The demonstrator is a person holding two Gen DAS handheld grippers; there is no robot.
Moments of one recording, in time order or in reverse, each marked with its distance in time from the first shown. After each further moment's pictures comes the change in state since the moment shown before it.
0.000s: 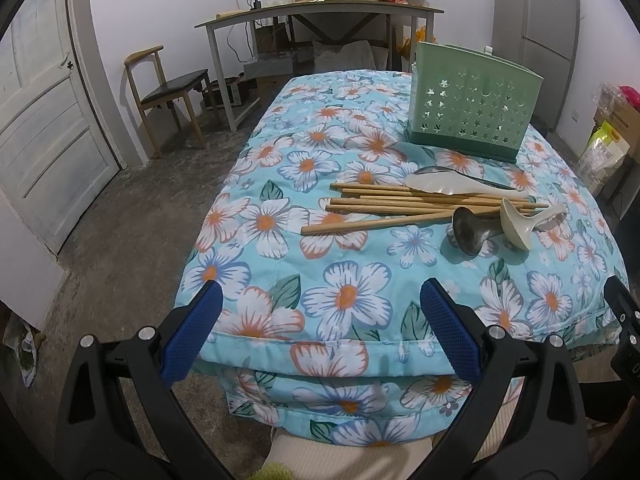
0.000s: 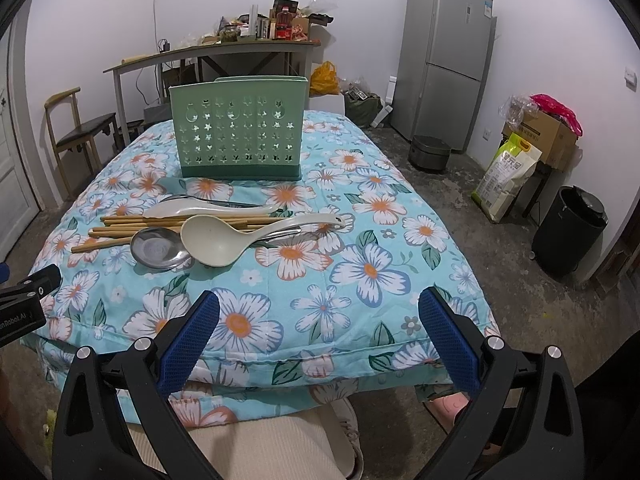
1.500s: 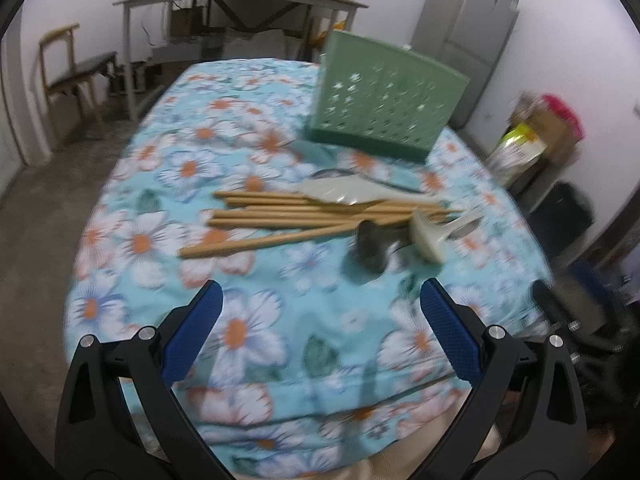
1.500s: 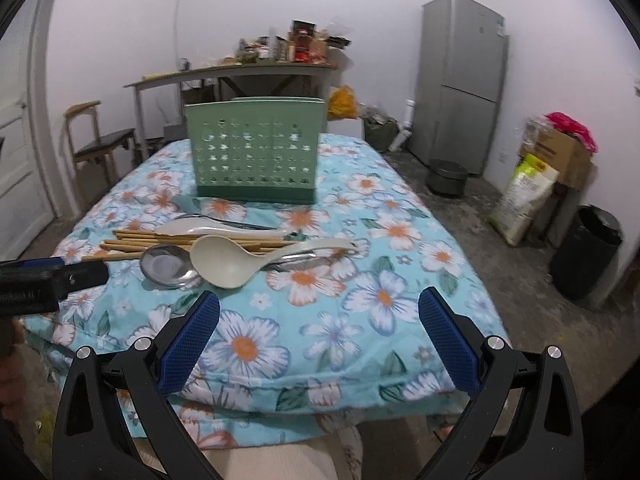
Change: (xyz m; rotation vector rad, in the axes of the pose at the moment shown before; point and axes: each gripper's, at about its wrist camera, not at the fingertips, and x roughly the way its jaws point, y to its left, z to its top) left arm 0.036 -0.015 0.023 0.003 0.035 -0.441; right arm 0.012 -0.005 0.003 -0.022 -0.123 0.119
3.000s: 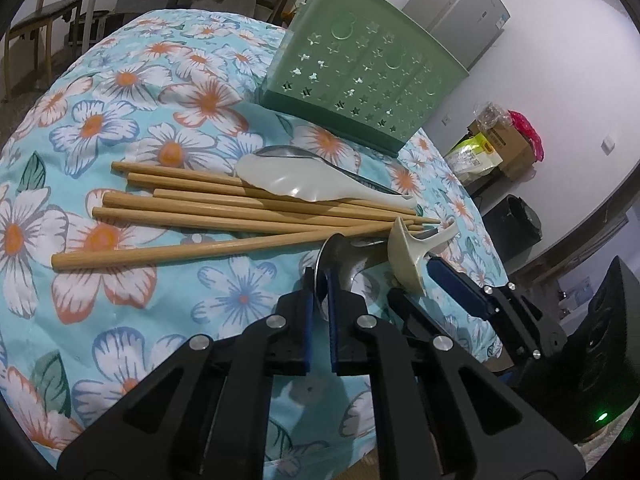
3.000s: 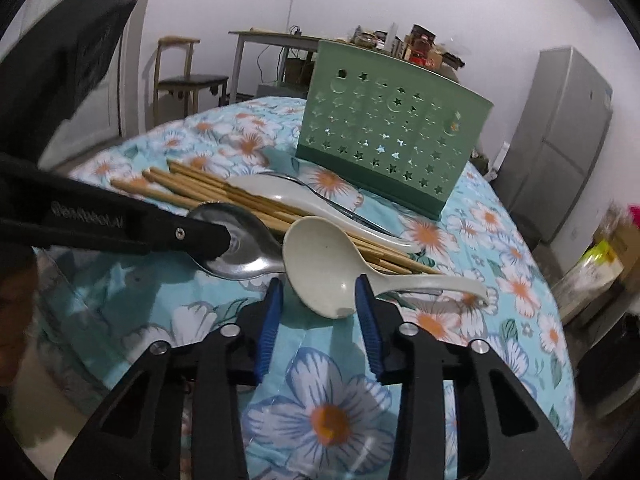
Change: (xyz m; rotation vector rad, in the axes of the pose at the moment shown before) left arm 0.068 0.007 0.005 -0.118 0.082 -0.226; right arm 0.079 0.082 -0.014 -0.388 0.022 0.145
